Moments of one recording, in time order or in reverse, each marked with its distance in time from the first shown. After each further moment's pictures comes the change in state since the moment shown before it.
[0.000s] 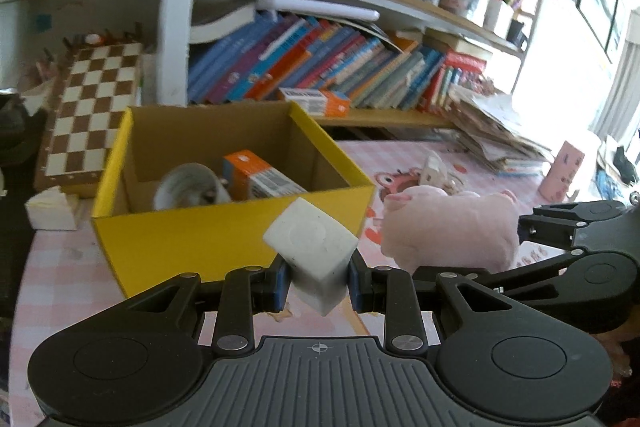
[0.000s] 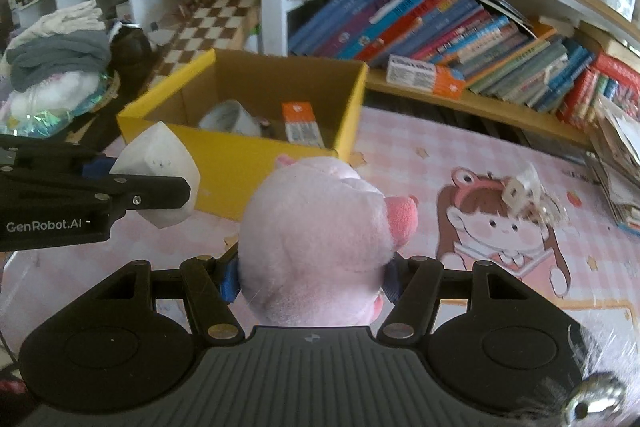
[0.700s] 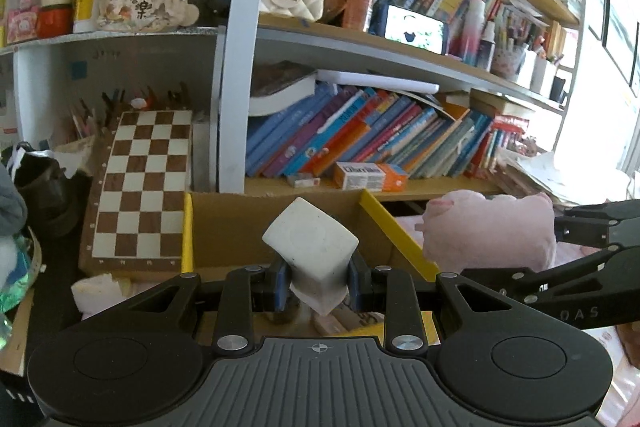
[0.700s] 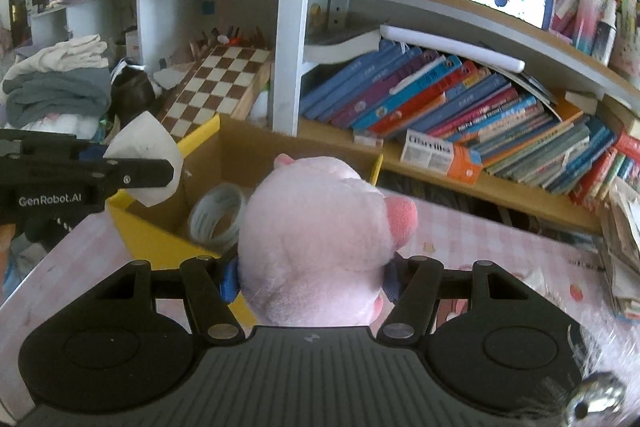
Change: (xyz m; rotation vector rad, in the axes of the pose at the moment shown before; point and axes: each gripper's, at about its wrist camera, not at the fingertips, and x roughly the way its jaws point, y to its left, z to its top) left arm 0.015 0.053 0.058 -0.003 -0.143 0.089; right arm 0.028 0.003 0.085 -0.093 -0.094 0.005
